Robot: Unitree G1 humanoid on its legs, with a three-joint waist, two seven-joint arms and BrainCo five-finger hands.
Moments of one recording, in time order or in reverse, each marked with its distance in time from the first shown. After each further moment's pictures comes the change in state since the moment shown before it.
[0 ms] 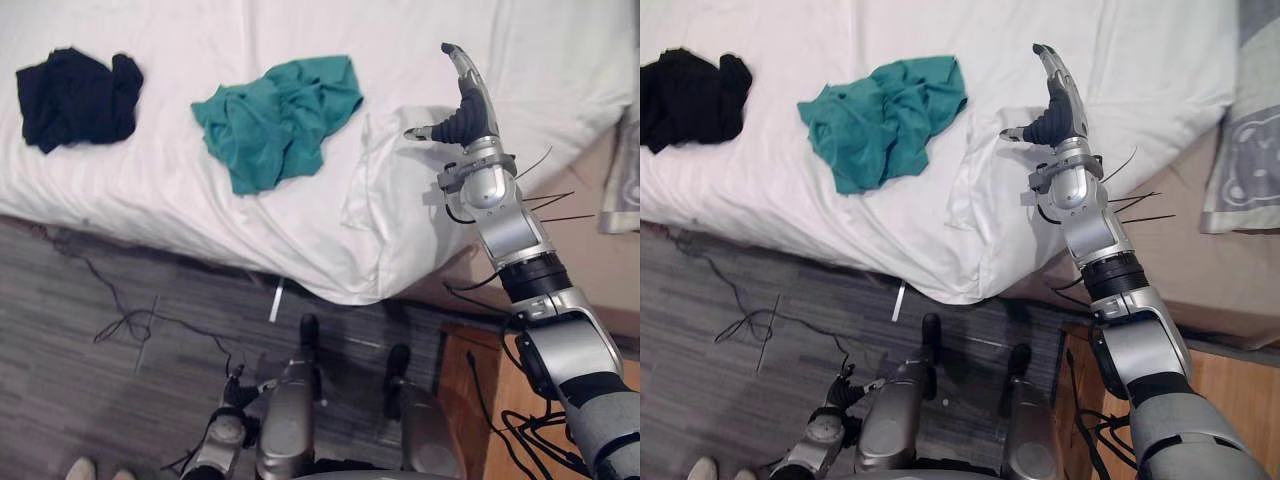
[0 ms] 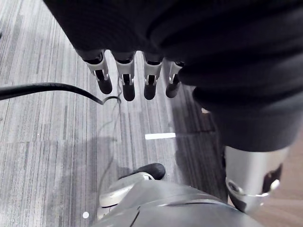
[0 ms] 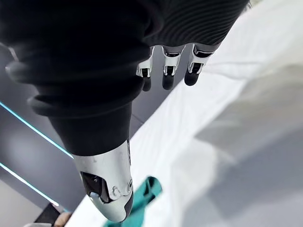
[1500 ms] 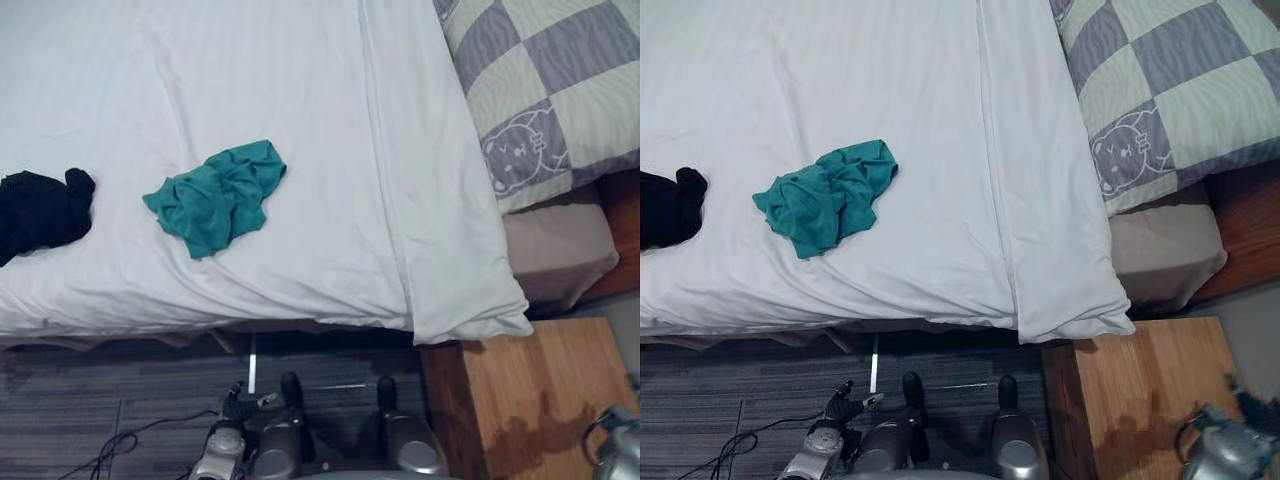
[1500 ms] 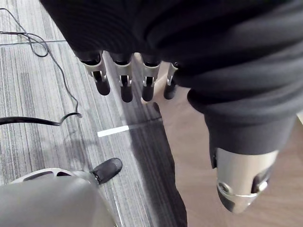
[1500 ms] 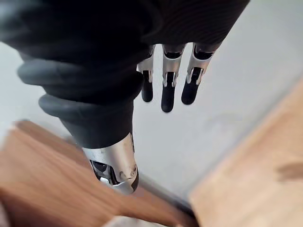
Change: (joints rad) left arm 0.083 -0.027 0.064 -0.054 0.027 0.067 -0.035; right arm 1.005 0.197 -1.072 -0.380 0.222 0.136 -0.204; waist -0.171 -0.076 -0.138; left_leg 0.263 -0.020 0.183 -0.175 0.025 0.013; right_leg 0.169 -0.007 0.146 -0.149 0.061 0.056
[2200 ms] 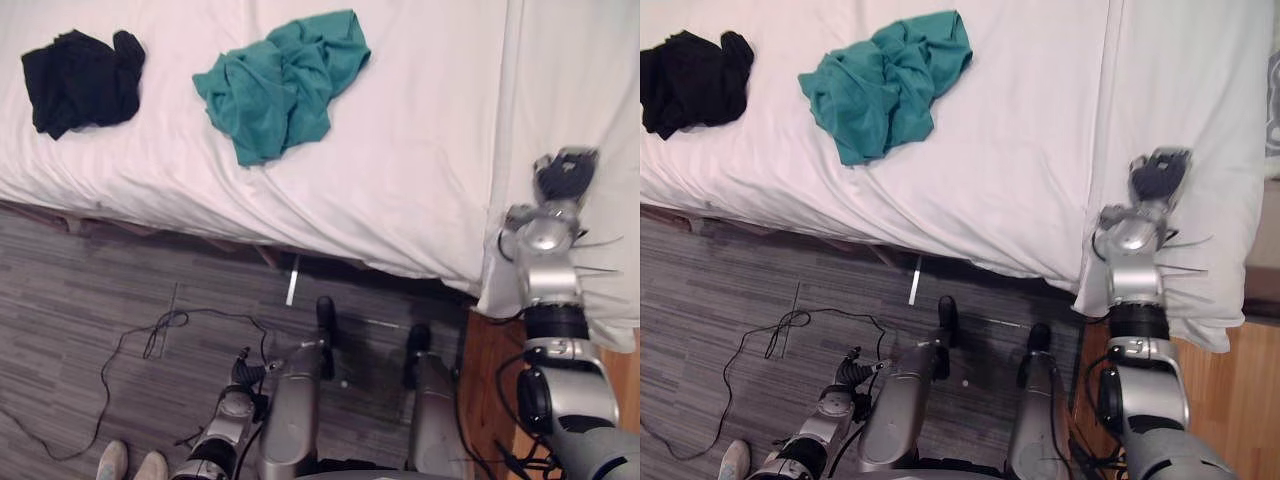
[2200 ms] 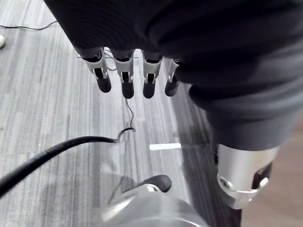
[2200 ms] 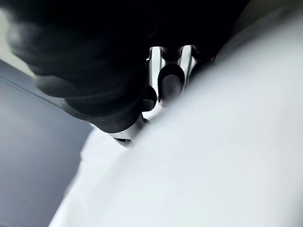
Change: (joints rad) left arm -0.174 0.006 -0.050 0.074 -0.097 -0.021 0.070; right arm -0.690 -0.098 0.606 0.266 -0.122 -0.053 -0.089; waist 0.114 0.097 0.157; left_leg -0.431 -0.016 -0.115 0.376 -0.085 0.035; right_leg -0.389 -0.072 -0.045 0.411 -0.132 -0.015
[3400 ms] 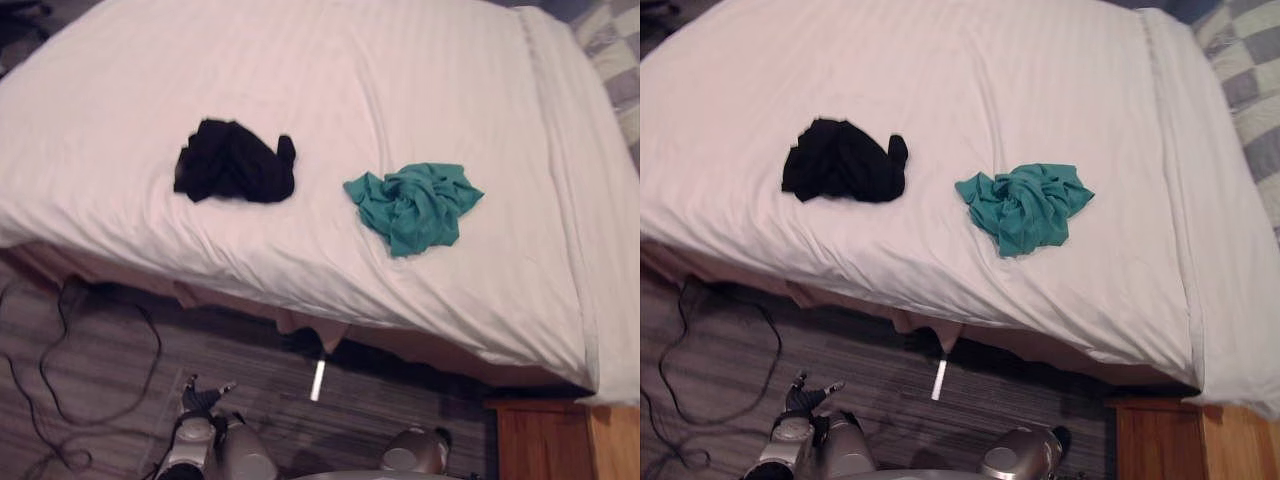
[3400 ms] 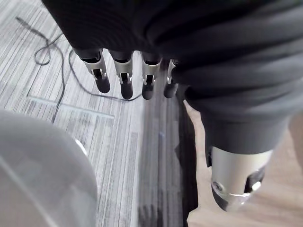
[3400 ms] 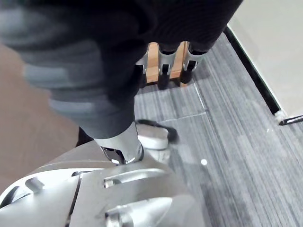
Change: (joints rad) left arm 0.145 0.042 0.187 -0.003 0.087 0.007 0.023; right arm 0.734 0.349 -0.176 0.648 0.076 0.001 0.339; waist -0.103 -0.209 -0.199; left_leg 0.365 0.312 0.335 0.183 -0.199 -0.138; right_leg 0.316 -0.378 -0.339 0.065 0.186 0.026
